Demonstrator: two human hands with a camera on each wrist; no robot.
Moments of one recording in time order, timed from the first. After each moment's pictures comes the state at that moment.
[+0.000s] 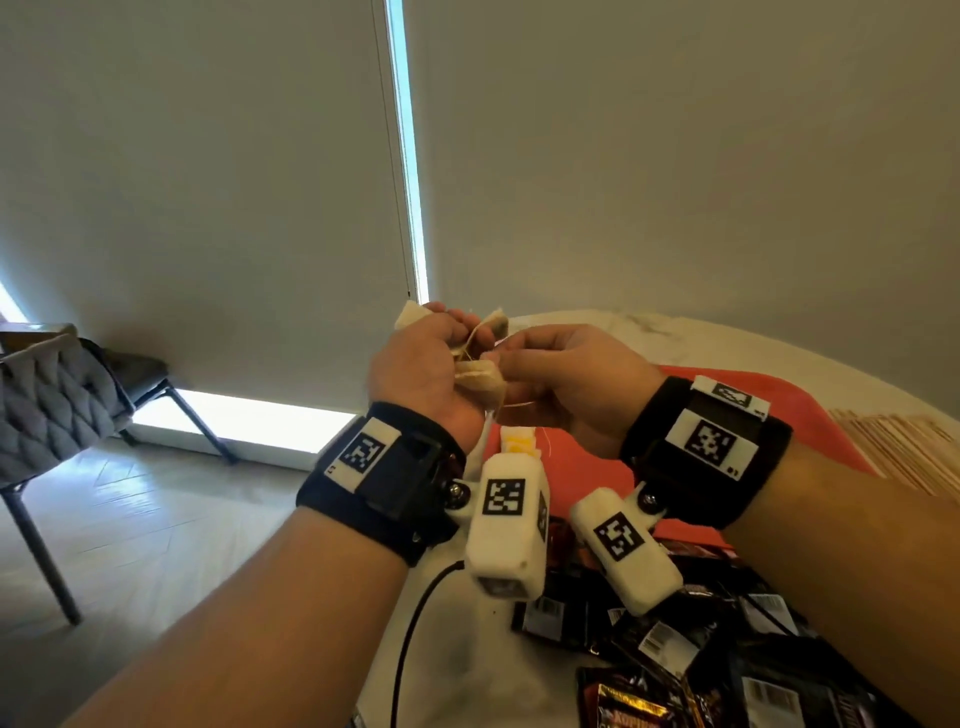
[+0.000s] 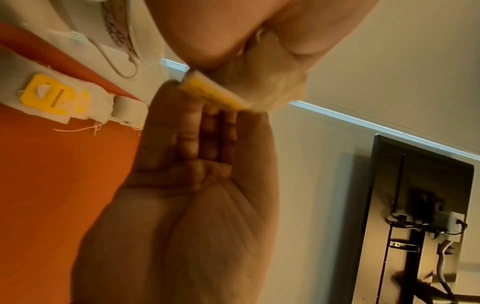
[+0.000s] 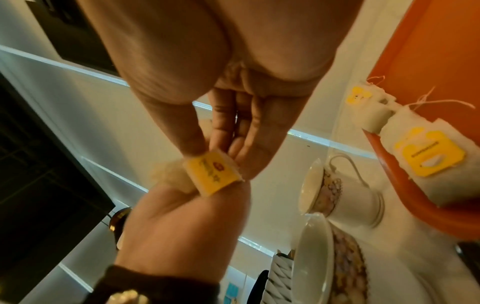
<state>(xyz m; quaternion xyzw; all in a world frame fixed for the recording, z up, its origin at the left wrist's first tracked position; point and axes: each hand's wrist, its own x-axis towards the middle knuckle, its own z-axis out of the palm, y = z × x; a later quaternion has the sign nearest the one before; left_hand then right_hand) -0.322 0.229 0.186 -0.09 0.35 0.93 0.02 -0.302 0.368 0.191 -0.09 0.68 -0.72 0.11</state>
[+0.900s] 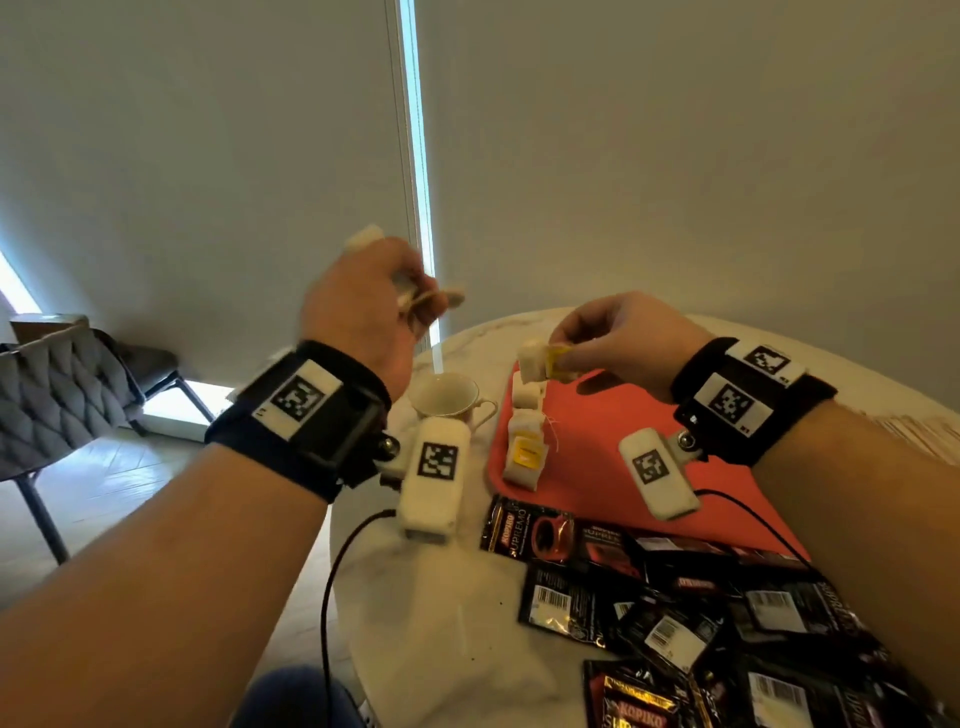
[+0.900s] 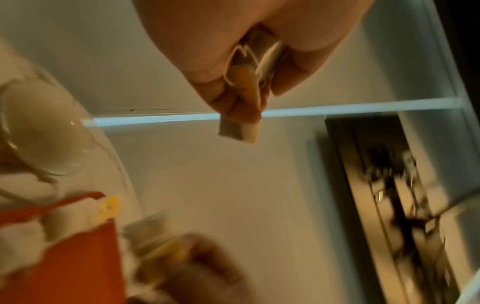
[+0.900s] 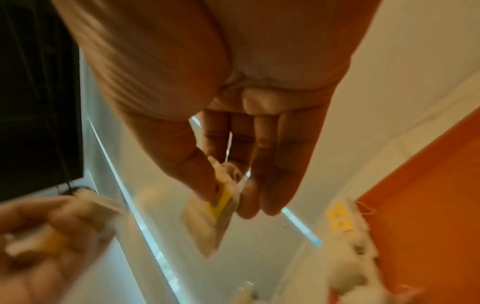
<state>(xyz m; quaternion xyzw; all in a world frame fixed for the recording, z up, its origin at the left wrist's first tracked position) -0.333 0.185 0.219 -0.01 0.52 0.84 -0.13 -0.339 0.418 0.195 -0.07 0.87 -0.50 0.01</state>
